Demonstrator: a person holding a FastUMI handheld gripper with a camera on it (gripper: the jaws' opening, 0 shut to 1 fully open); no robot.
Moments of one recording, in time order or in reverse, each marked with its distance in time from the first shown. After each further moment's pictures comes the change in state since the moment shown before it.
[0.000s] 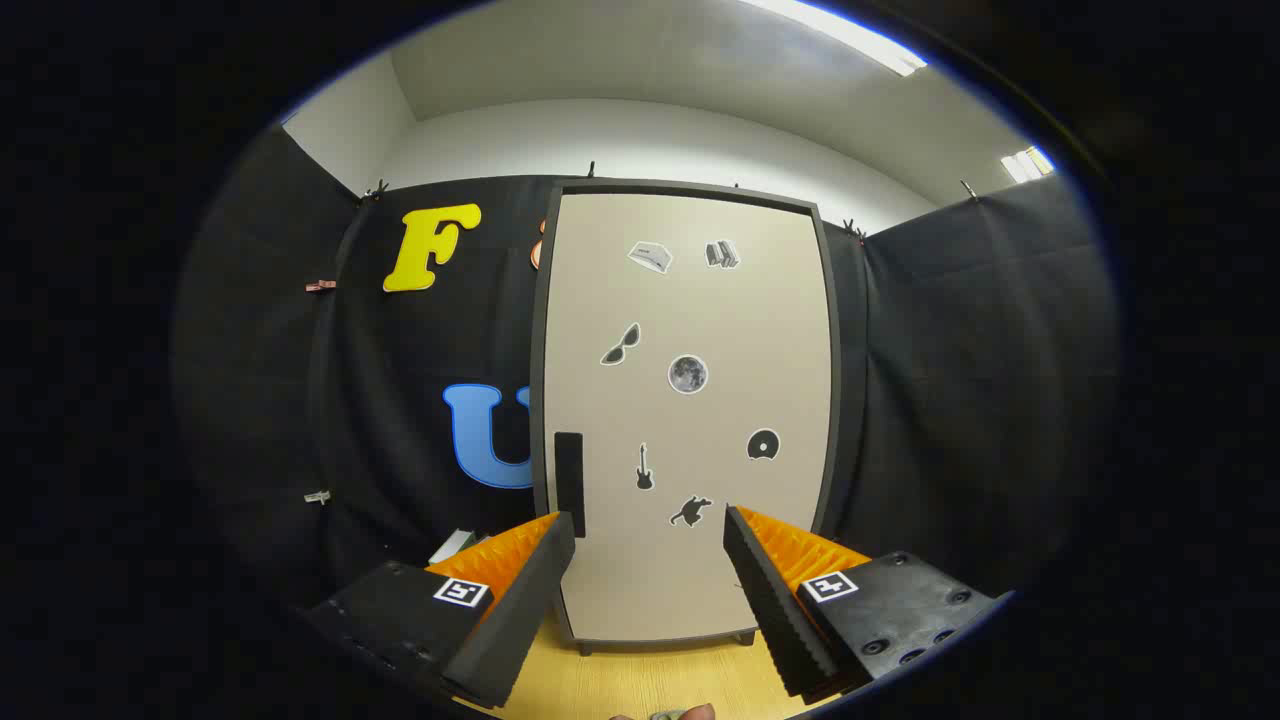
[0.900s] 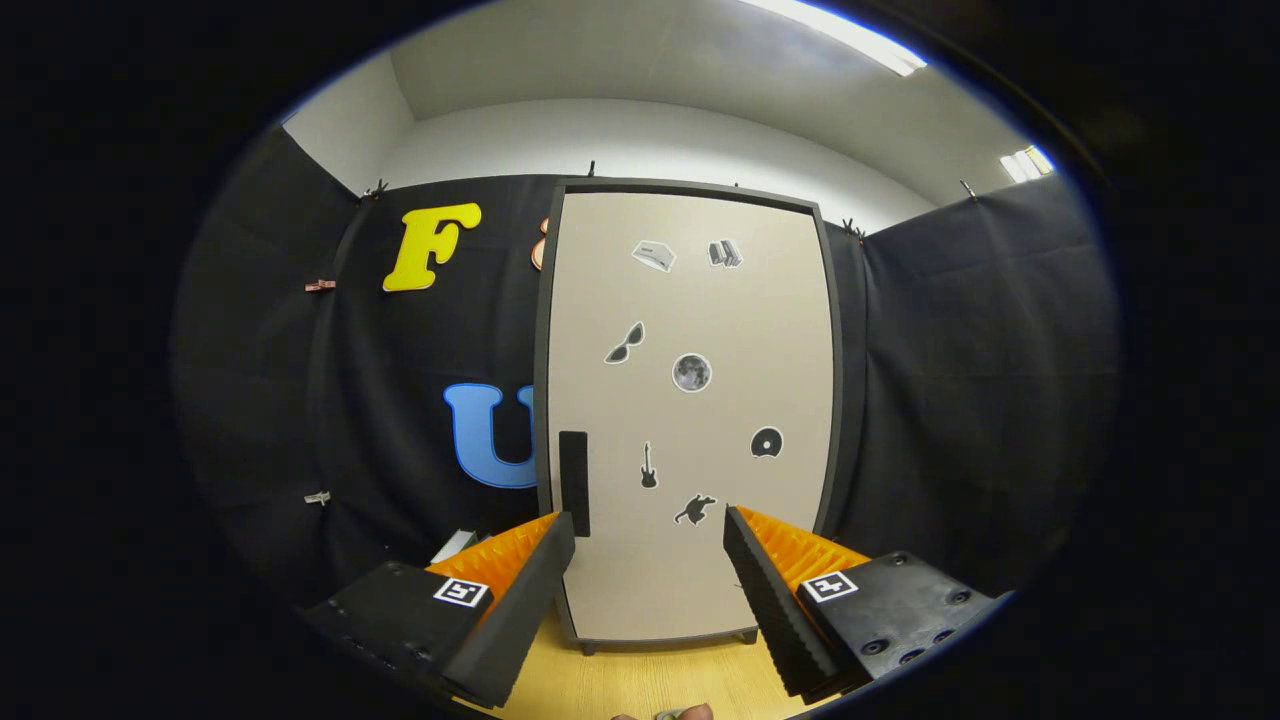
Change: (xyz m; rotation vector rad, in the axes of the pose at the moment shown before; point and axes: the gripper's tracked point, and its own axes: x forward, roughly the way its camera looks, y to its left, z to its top) arm 0.000 0.008 -0.001 0.006 0.001 0.002
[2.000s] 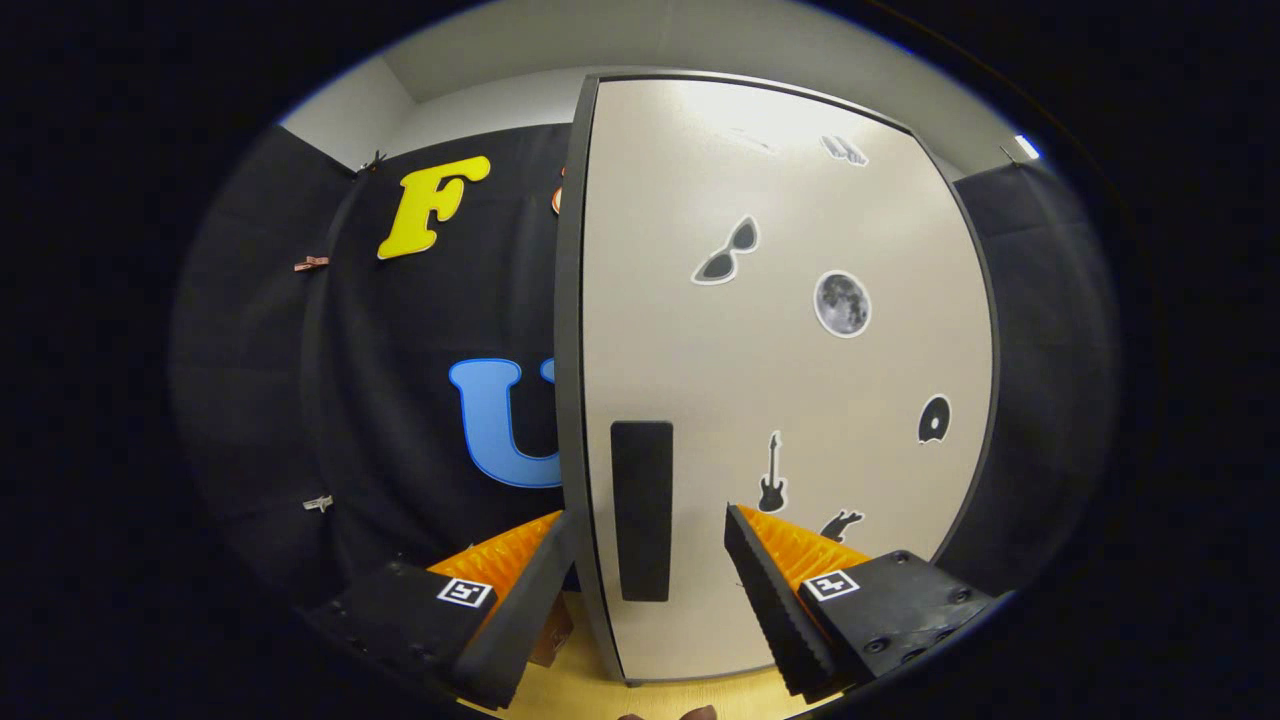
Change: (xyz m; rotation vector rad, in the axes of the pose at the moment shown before) arm 0.171 0.075 -0.059 0.033 0.073 0.079
